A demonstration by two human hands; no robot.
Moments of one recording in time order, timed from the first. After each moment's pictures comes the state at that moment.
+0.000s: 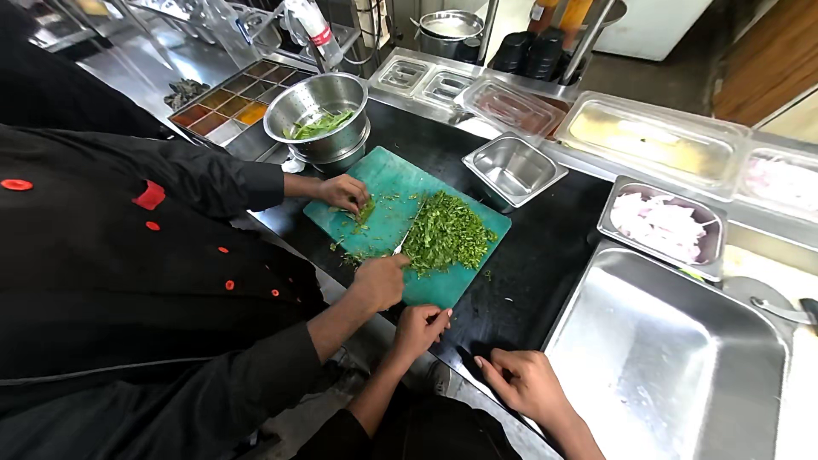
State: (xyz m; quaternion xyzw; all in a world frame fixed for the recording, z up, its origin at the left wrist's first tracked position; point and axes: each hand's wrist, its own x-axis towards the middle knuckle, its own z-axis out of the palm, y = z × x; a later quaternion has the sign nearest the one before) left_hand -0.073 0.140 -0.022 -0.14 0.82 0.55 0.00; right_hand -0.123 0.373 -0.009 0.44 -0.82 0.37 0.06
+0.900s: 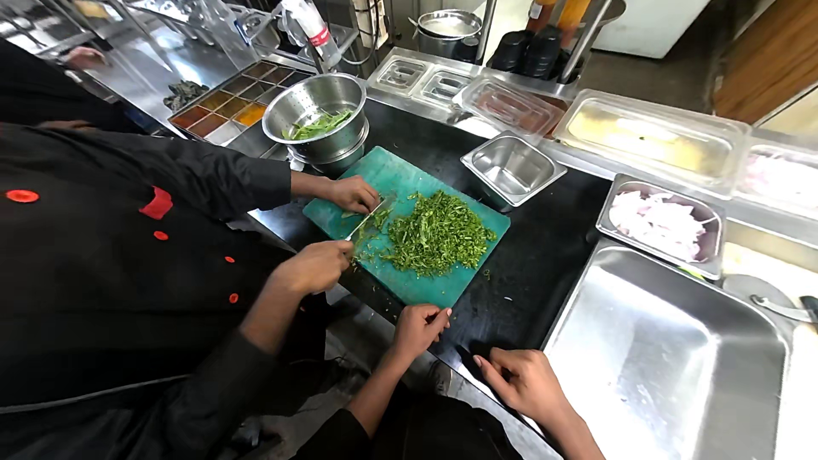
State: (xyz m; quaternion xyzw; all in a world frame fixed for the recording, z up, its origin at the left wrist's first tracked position) left_hand -0.073 0.140 -0.022 -0.14 0.83 0.55 0.00; right_hand -0.123 0.373 -0.008 0.44 -0.82 0.37 0.05
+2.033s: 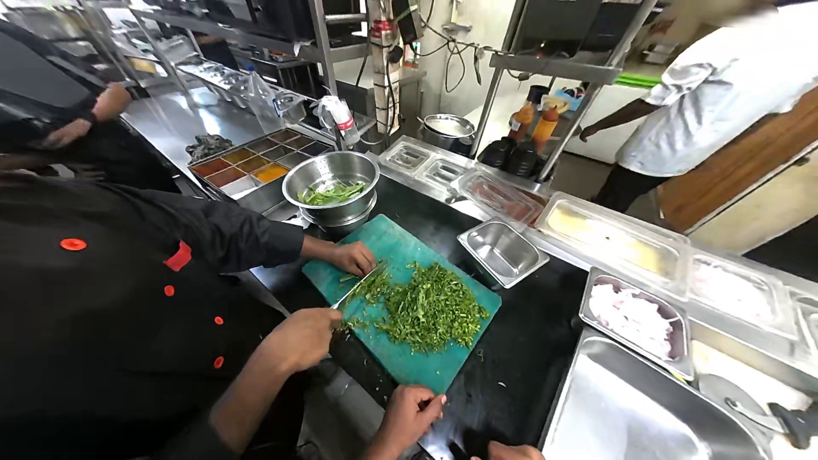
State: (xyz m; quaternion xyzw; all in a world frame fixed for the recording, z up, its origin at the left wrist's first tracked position) left_hand -0.075 0.131 -0.036 -0.08 0.83 0.56 0.00; right_hand -0.128 0.376 0.011 0.41 -0.84 0.35 -0.09
